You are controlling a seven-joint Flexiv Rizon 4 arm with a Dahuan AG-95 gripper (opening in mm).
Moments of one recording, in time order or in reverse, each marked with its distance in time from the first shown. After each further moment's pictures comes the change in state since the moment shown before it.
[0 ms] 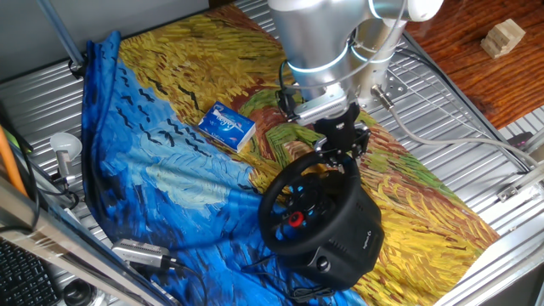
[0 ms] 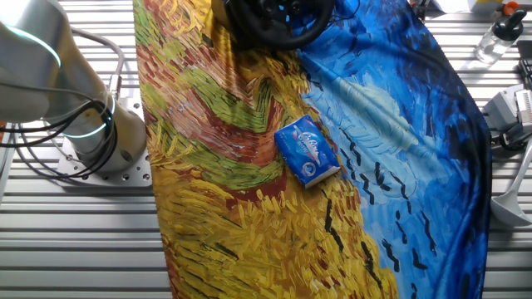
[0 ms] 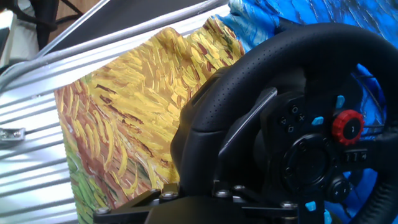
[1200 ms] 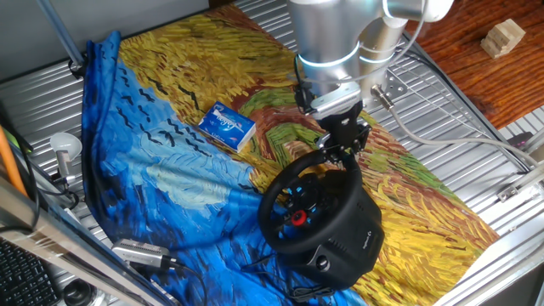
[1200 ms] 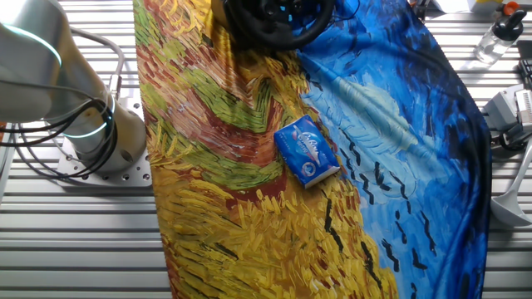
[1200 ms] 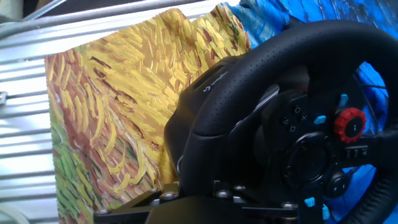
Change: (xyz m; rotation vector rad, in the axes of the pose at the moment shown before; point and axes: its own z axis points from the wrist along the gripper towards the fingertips) arm 0.017 0.003 0.007 0.068 0.030 -0.114
